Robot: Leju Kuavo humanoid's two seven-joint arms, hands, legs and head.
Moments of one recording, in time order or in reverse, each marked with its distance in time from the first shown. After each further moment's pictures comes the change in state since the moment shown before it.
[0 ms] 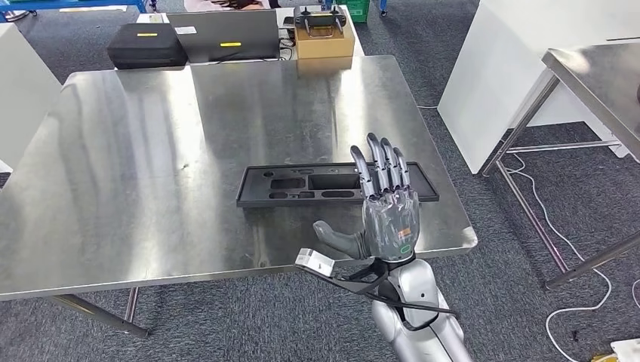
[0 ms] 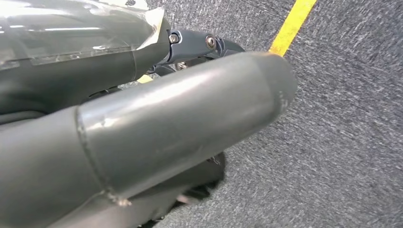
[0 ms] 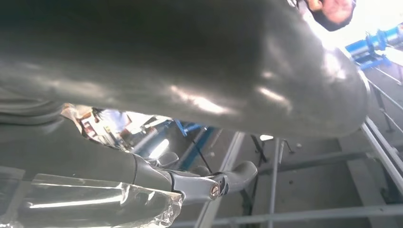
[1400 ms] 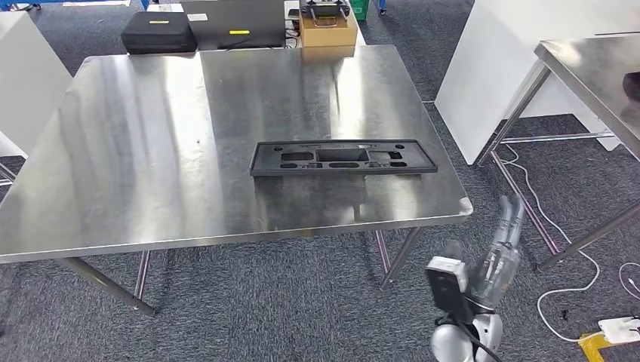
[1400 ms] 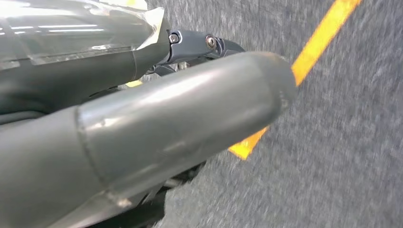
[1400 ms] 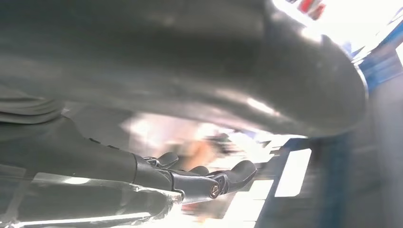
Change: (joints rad) left arm -0.013 0.002 0.021 -0.001 0.003 0.027 0.005; right arm 0.243 0.099 -0.550 -0.004 -0.744 -0.033 -0.429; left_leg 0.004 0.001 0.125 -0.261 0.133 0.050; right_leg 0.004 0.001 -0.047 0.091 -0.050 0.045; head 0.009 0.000
